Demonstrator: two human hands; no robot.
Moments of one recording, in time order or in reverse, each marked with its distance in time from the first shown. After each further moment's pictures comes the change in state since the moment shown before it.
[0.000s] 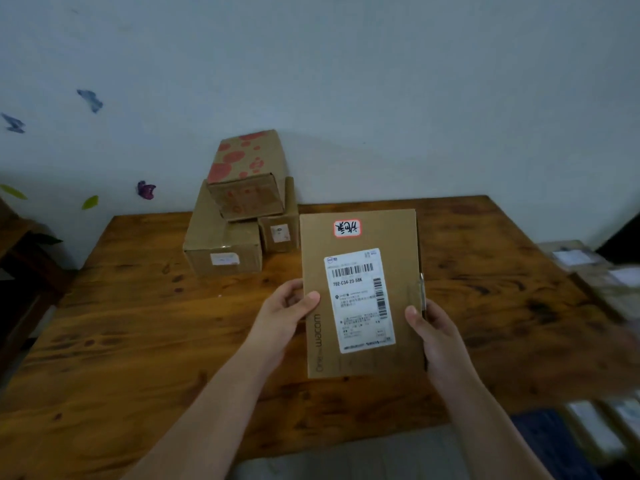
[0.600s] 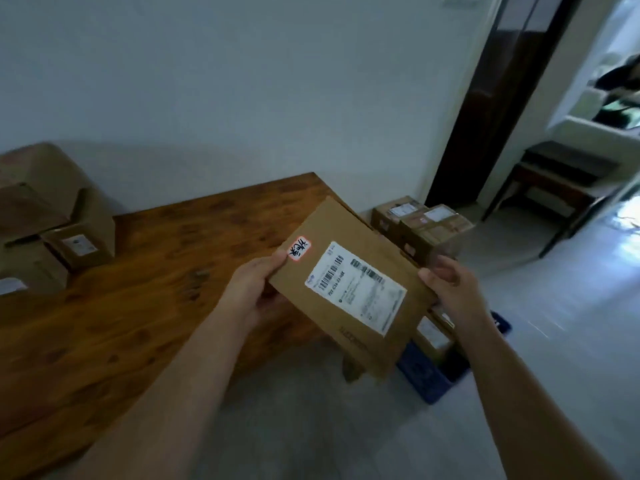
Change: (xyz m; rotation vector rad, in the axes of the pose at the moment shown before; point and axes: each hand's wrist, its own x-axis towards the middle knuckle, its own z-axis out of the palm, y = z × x) left_hand -0.091 -0.028 0.311 -0.039 -0.154 -0.110; right_hand -0.095 -0.056 -0.366 -0.393 0.498 -0.173
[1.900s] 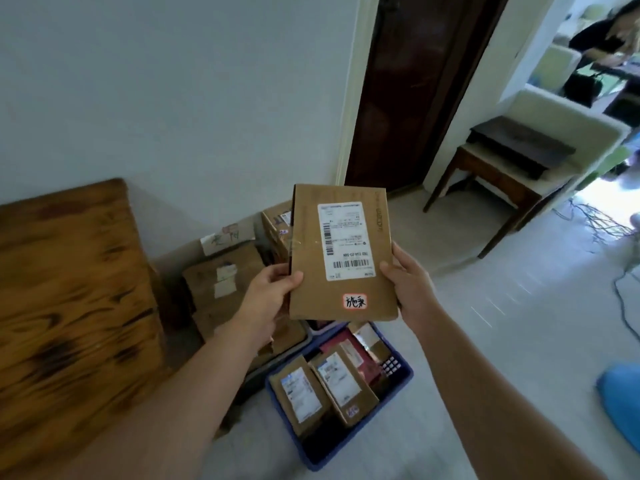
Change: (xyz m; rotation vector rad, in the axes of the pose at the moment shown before) left_hand 0.261 -0.117 0.523 0.102 -0.095 -0.132; right_hand 0.442 0.130 -0.269 0.371 -0.106 0.222
